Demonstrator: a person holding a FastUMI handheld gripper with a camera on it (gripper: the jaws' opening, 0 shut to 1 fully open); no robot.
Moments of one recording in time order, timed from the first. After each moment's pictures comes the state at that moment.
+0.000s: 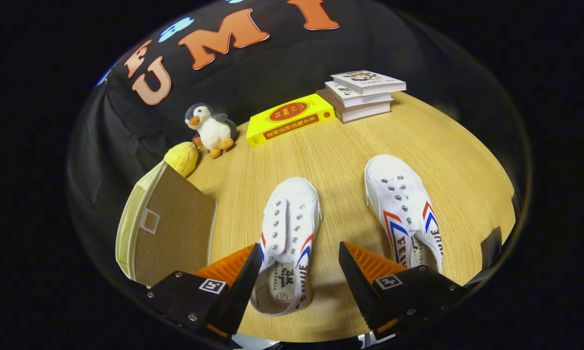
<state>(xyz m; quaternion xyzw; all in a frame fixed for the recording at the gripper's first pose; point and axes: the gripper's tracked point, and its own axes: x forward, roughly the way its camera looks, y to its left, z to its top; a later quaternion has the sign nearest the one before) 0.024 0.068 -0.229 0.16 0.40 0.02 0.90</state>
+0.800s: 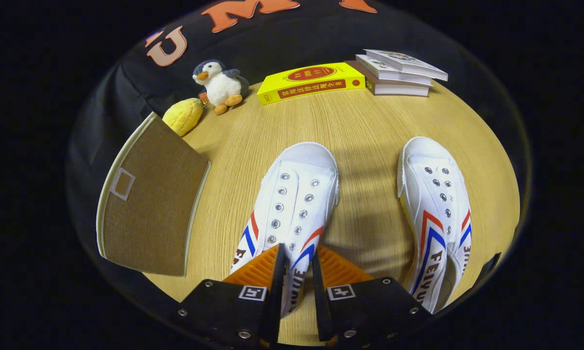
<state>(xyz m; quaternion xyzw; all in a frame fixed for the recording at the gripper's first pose) 0.029 0.086 -0.268 0.10 0.47 0.09 0.87</state>
